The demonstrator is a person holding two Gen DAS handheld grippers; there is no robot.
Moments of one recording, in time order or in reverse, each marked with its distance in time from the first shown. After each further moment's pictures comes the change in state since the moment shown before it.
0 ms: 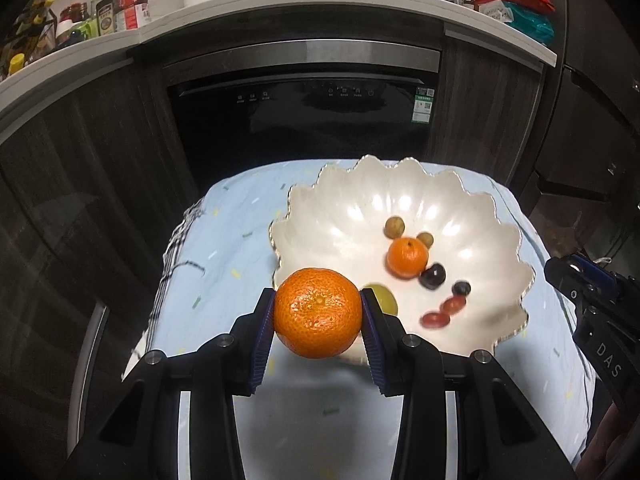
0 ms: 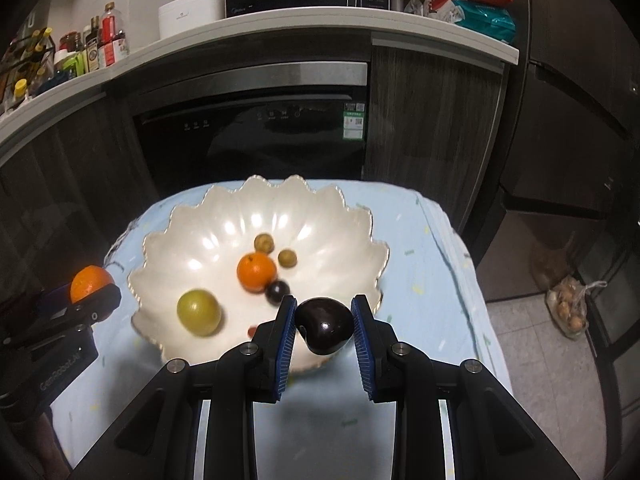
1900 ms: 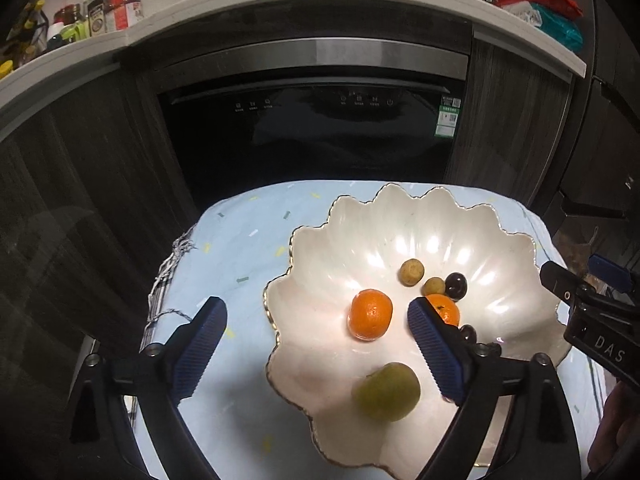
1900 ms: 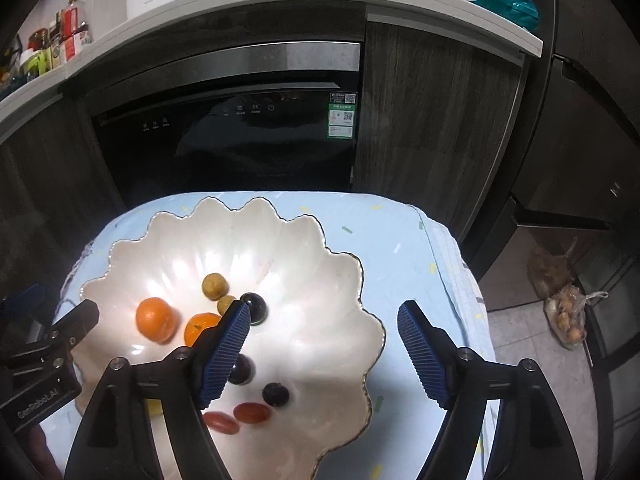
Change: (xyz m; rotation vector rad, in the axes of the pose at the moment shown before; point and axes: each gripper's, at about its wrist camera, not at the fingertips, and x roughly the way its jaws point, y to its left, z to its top) left arm 0.053 0.004 0.044 -0.018 -0.011 0.037; right arm 0.085 -0.014 0.052 0.005 0.060 -0.034
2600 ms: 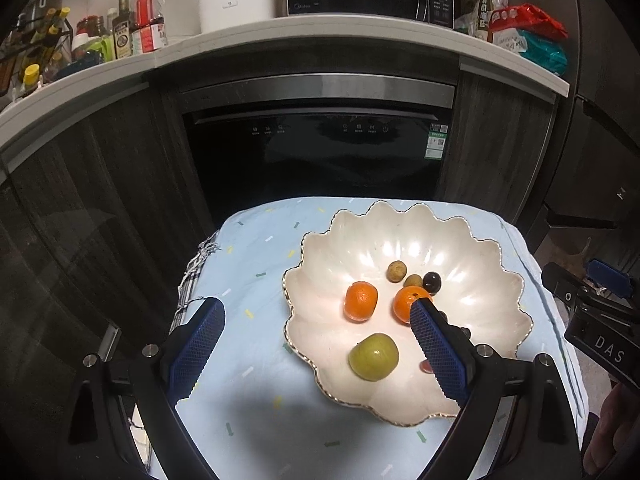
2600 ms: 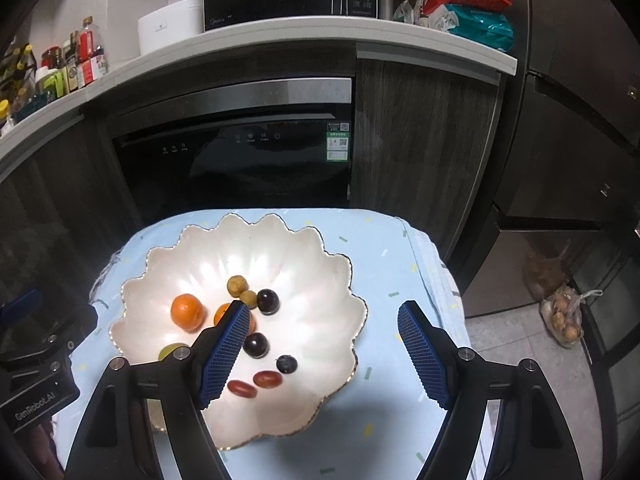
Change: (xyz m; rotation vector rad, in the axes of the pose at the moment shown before) left arm -0.073 0.001 -0.014 -0.017 -0.065 0.008; right arm -0.069 -0.005 -0.012 0.018 -0.071 0.010
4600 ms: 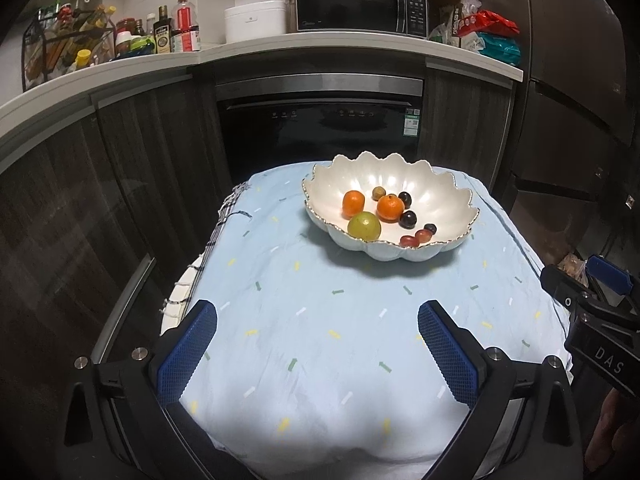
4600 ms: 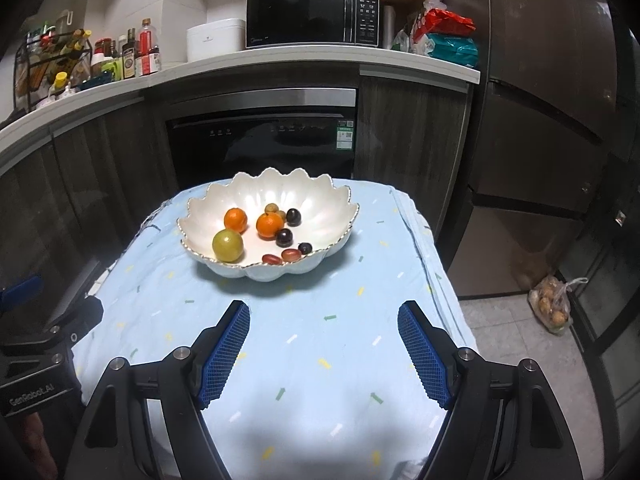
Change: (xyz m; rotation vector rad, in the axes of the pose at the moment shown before) left arm -0.136 0.011 -0.149 0.003 -0.041 0.002; right arm -0.144 -0.005 -0.145 -0.054 -0.079 0.030
